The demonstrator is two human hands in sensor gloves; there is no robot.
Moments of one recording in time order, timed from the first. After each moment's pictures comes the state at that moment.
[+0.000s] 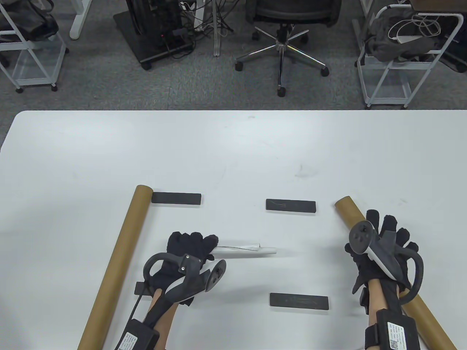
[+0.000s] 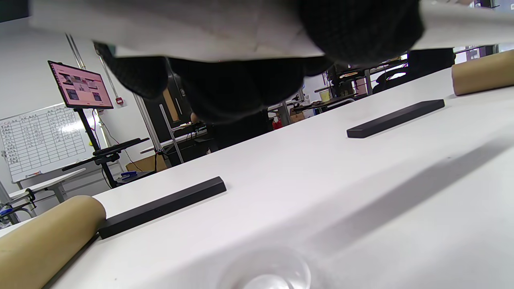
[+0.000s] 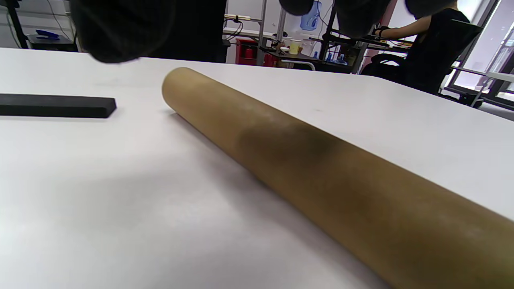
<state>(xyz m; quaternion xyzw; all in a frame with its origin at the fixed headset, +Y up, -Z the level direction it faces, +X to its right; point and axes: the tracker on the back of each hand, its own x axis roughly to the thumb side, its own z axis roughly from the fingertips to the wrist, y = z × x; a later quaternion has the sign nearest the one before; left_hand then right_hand) -0.124 -0.696 -0.187 0.06 -0.16 -0.15 0.97 0.268 -0.695 -0.207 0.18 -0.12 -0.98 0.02</state>
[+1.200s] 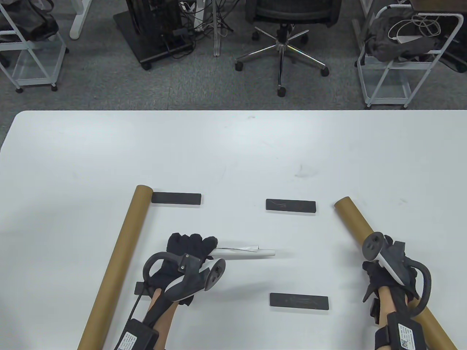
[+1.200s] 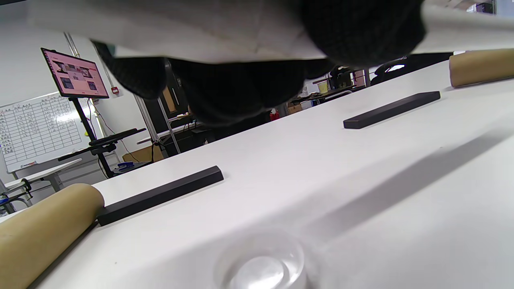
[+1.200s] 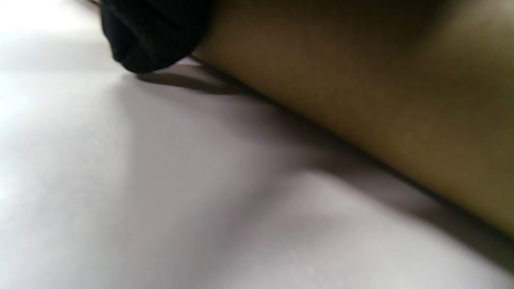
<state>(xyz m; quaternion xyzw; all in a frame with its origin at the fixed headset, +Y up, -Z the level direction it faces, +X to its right) -0.124 -0.694 -0.187 0.04 -0.17 -0.14 0.97 0.311 -0.761 -0.200 0.23 -0.20 -0.95 0.03</state>
